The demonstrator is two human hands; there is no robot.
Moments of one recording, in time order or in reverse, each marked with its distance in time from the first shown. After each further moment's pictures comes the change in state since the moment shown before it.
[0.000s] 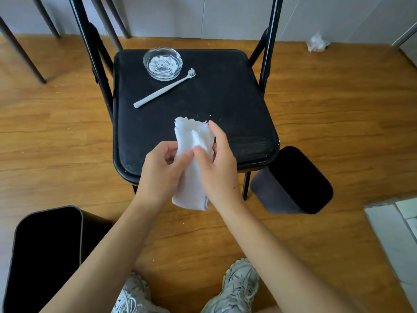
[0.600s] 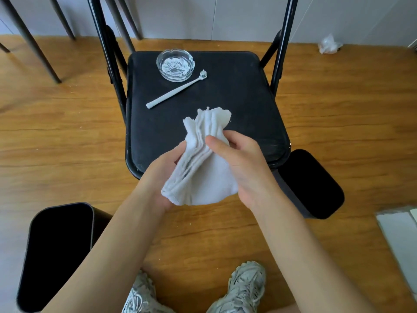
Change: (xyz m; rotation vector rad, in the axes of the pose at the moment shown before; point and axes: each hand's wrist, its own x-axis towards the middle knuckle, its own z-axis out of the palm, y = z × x) left_hand 0.003 0.013 -0.011 -0.558 -0.211 -0.522; right_hand 0.010 -0.023 -0.028 0.304 -0.209 0.221
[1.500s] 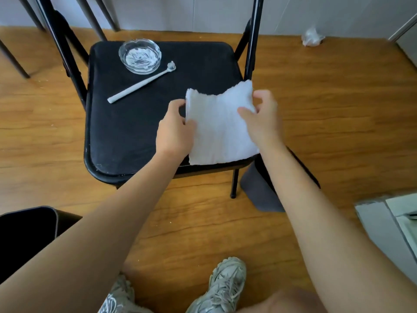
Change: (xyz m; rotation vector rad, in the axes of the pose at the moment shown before) left_hand 0.082 0.003 0.079 0.734 0.297 0.507; right_hand 0.086 0.005 -0.112 -0.545 0.468 -0.202
